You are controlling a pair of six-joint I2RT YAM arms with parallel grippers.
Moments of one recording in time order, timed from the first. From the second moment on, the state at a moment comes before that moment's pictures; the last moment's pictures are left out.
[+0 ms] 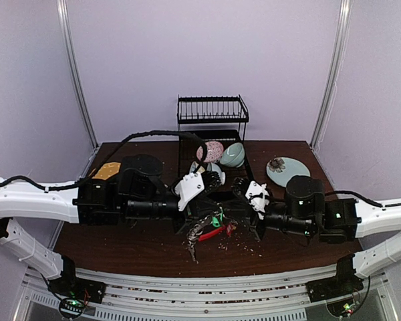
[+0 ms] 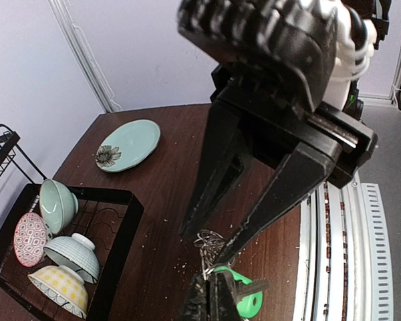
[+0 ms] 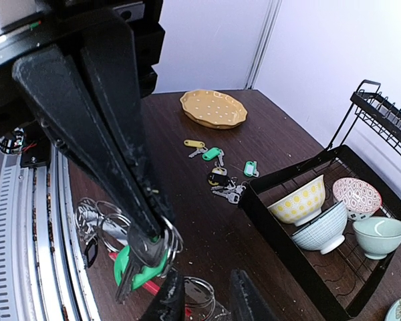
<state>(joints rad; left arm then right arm) -1.25 1.35 1.04 -0.05 0.01 0.21 1.22 1.08 0.71 0.07 0.20 -0.16</state>
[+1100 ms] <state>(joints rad) -1.25 1.35 1.04 -0.05 0.02 0.21 1.22 1.12 0.73 0.05 0.14 -0.16</state>
